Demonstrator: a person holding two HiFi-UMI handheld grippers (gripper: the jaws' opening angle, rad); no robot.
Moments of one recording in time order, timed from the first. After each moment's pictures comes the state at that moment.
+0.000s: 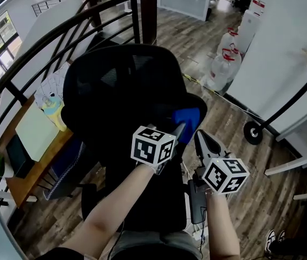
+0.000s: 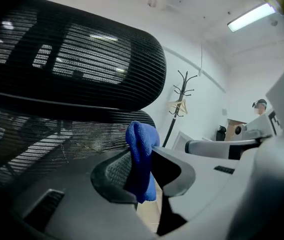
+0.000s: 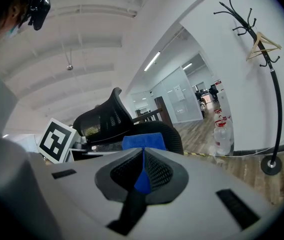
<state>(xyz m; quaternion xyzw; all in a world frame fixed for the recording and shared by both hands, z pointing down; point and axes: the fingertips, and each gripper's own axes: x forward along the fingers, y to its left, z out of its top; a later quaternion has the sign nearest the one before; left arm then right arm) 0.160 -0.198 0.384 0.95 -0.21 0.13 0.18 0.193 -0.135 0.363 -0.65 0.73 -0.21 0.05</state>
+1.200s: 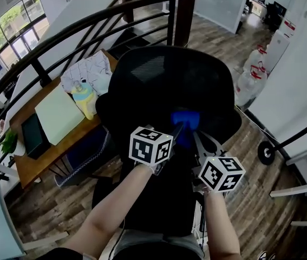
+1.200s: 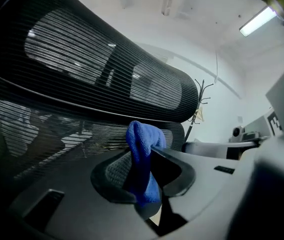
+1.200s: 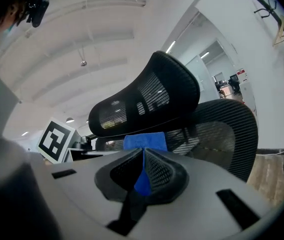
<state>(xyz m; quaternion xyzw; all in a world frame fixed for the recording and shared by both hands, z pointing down) 0.038 -0.244 0.379 0.93 -0.30 0.10 0.20 0.077 -0.194 0.361 -0.57 0.79 -0.21 0.03</state>
